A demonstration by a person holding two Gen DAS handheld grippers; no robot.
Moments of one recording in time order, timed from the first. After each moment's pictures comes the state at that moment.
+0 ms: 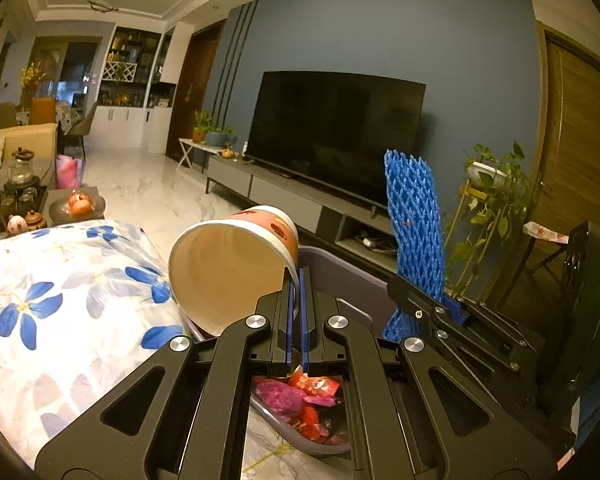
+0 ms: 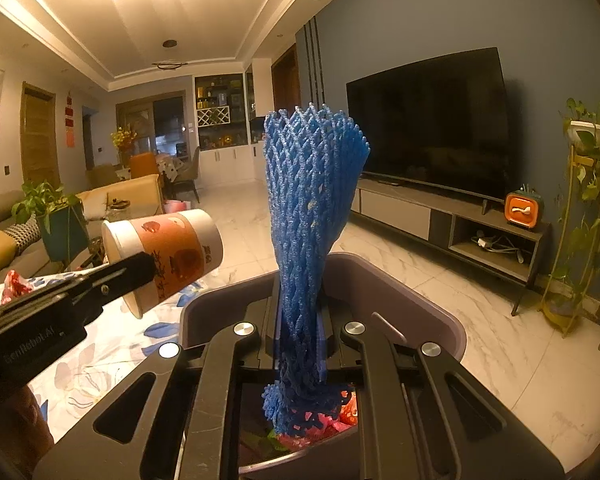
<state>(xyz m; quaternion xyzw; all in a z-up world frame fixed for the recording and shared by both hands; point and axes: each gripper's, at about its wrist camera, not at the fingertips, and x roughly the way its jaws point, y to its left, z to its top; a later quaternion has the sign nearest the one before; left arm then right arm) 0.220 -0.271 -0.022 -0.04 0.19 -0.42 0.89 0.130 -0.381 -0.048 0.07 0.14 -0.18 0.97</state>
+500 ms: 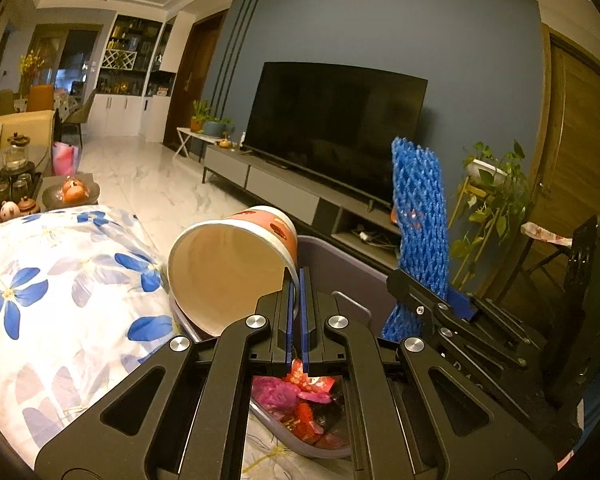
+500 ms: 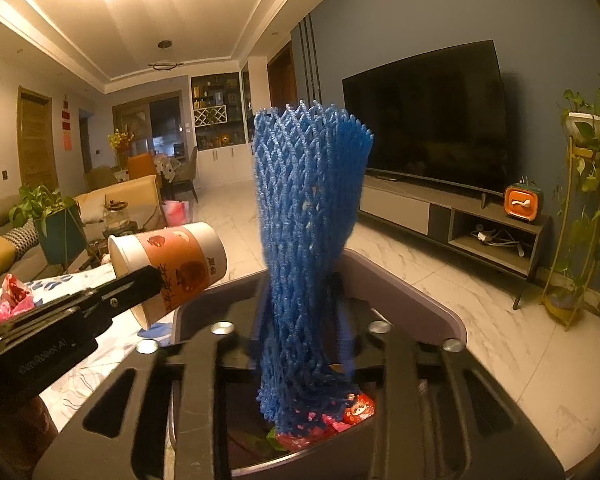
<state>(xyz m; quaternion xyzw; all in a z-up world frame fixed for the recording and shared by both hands) 0.230 -0.280 -0.034 -0.04 0.21 -0.43 0.88 0.132 -0.387 -0.048 0.08 0.14 -0.18 0.97</state>
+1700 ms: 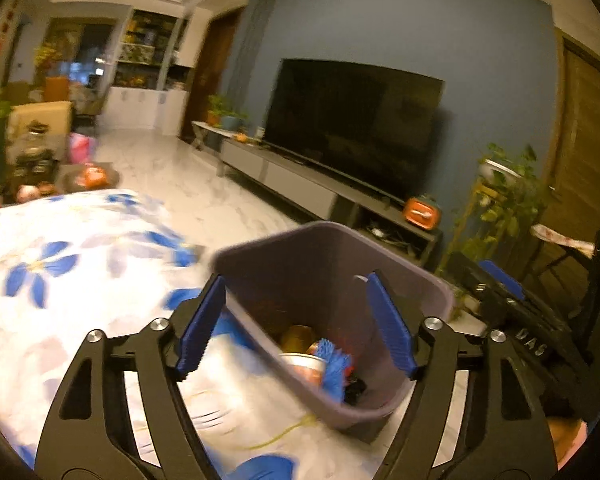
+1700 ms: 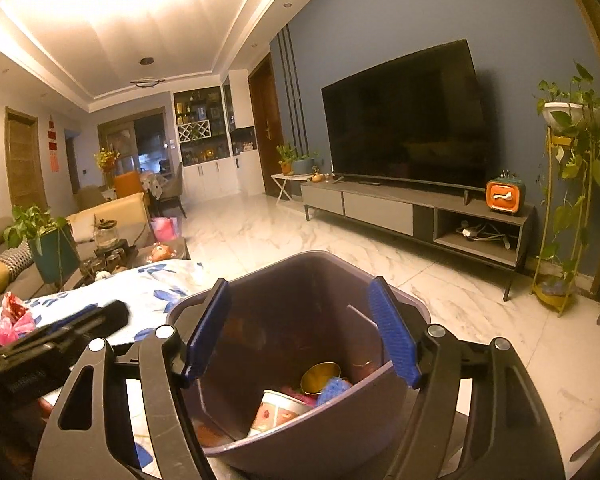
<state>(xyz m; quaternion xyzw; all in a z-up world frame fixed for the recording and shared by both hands) 0.222 -0.236 -0.045 -0.05 0.22 -0.38 0.90 0.102 -0.381 -0.044 0.10 0.12 -0.21 0.97</state>
